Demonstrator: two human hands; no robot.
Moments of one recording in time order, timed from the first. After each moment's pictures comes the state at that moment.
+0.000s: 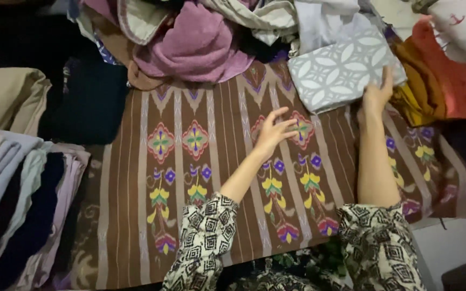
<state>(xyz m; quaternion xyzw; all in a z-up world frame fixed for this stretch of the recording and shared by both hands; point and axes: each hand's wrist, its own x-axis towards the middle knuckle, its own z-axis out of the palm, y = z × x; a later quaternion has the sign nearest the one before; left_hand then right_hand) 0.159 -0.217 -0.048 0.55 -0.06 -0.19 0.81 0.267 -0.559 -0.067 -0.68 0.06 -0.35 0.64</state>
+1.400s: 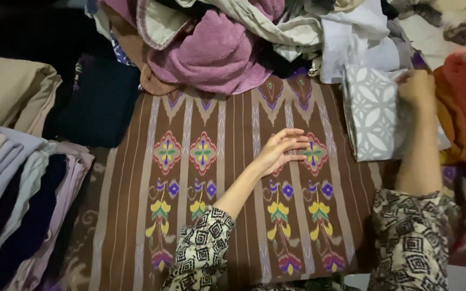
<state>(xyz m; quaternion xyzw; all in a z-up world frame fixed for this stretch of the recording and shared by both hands) 0.163 -0.178 -0.056 0.35 -0.13 -0.27 0.89 0.337 -0.598 0.014 -0.95 0.00 -0.08 0.29</state>
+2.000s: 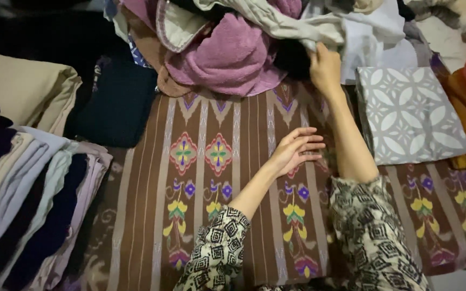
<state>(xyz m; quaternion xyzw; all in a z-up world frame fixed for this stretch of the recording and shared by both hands) 0.164 -0.174 -0.048 0.32 -0.13 -0.26 0.90 0.372 -0.316 0.025 -0.93 -0.12 -0.36 0.05</state>
